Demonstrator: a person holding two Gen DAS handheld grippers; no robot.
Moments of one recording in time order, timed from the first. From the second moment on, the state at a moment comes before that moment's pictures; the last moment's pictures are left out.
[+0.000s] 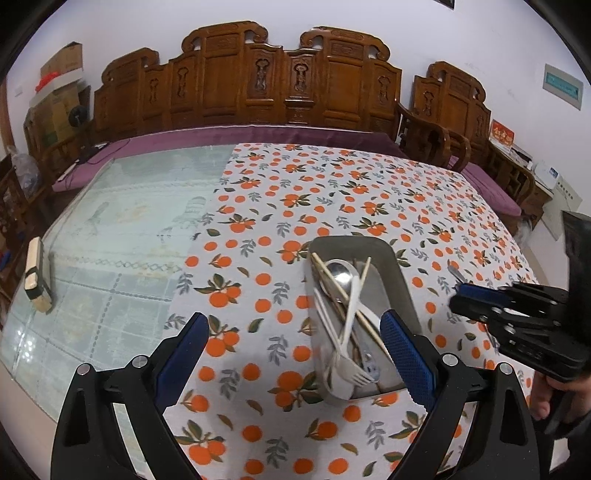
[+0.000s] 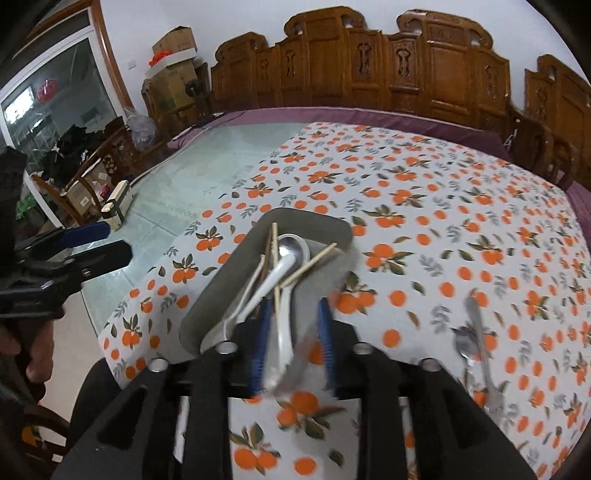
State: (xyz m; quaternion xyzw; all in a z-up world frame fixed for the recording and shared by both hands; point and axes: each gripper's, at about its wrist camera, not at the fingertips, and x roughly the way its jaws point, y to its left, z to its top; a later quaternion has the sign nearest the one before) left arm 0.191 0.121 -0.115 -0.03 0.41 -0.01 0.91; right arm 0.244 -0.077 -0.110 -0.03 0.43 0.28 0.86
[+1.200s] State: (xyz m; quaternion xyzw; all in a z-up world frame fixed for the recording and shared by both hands) left arm 0.247 -0.081 -0.176 0.00 0.47 -0.11 0.88; right arm 0.216 -0.293 -0.150 -0.03 0.45 0.16 0.88
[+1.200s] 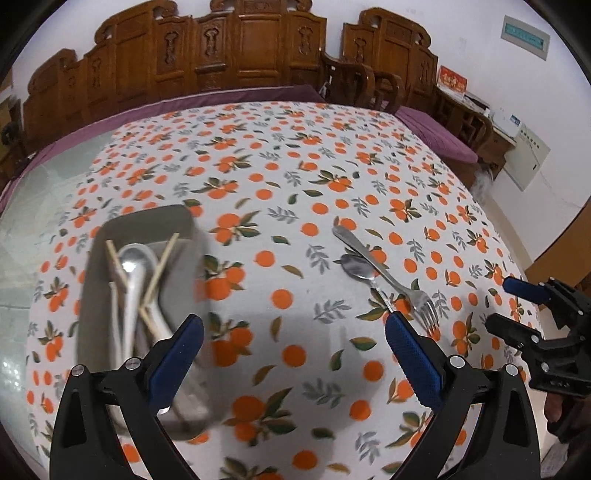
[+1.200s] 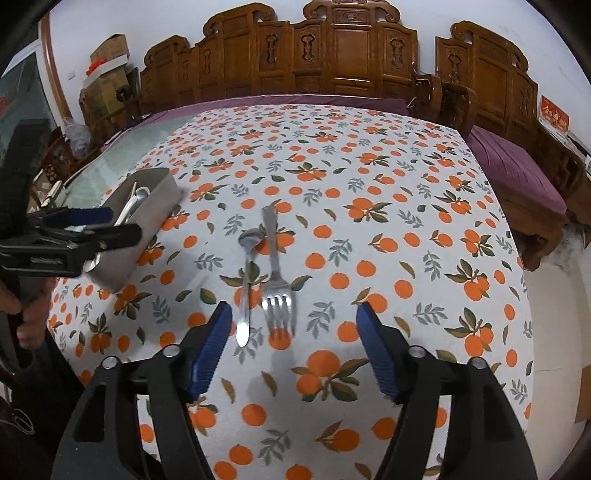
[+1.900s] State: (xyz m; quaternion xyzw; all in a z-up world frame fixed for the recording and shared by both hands) left arm 0.297 -0.168 -0.236 -0.02 0.52 -0.15 0.84; right arm 0.241 -0.334 -0.175 0.00 0.46 0.16 0.87
